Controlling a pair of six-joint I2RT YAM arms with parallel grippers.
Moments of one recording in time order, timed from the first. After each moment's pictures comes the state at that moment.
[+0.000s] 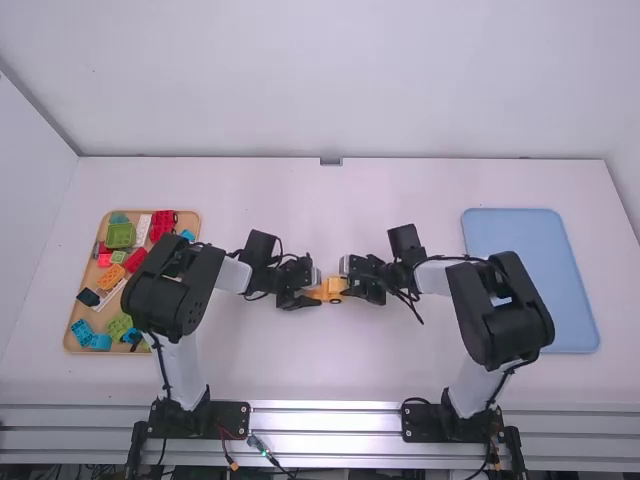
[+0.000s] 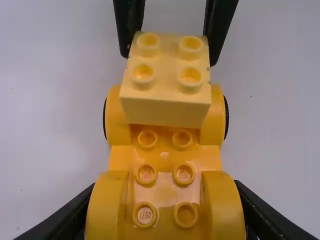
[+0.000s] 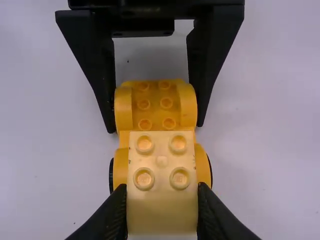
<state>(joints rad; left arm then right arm) -0.26 1.97 0.75 0.14 0.84 1.02 0.30 1.85 0.75 -0.03 -0.84 -1.10</state>
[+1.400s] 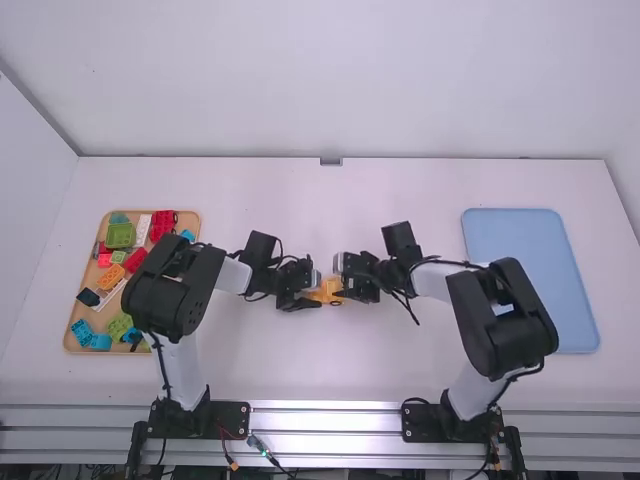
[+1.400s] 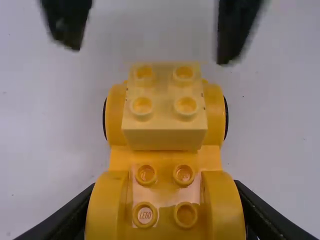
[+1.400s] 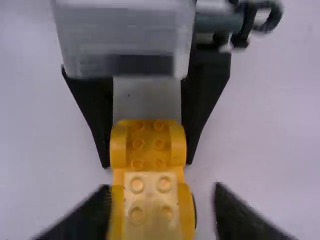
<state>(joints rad) -0.26 1.97 0.74 0.14 0.86 1.04 0.34 1.78 0.75 0.01 -0.88 -1.05</state>
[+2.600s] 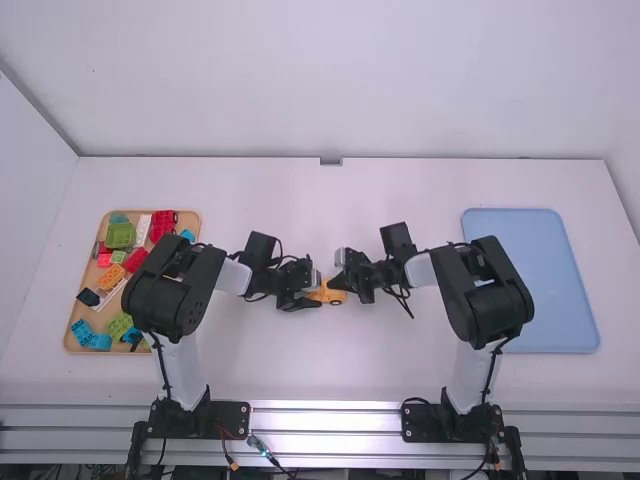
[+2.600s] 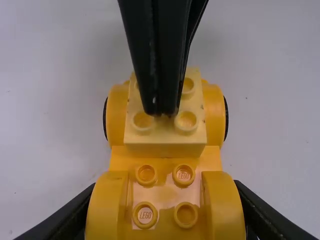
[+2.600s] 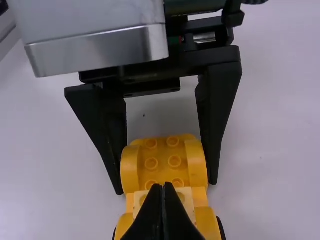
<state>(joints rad) -0.27 1.97 0.73 0.18 0.86 1.01 0.32 1.98 0.82 0.03 -1.05 -0.97</state>
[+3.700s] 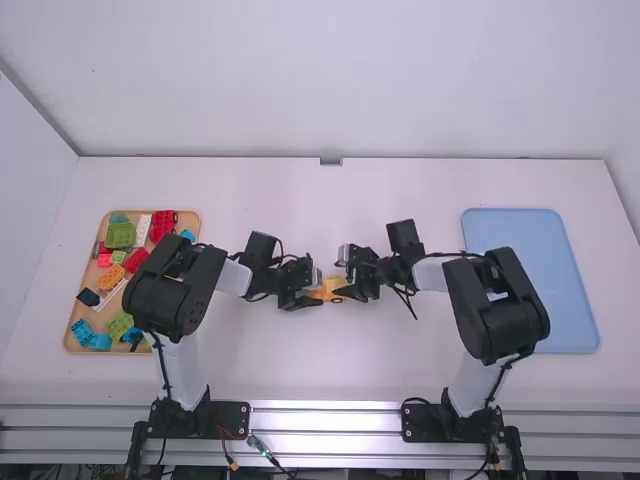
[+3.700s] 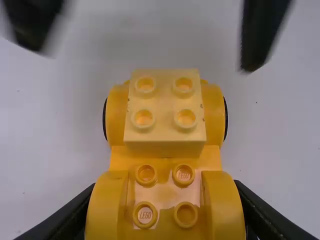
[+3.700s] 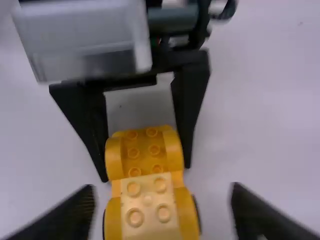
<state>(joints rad) -0.27 1.97 0.72 0.22 0.84 0.97 0.30 1.83 0.77 0.07 -0.94 -0.94</state>
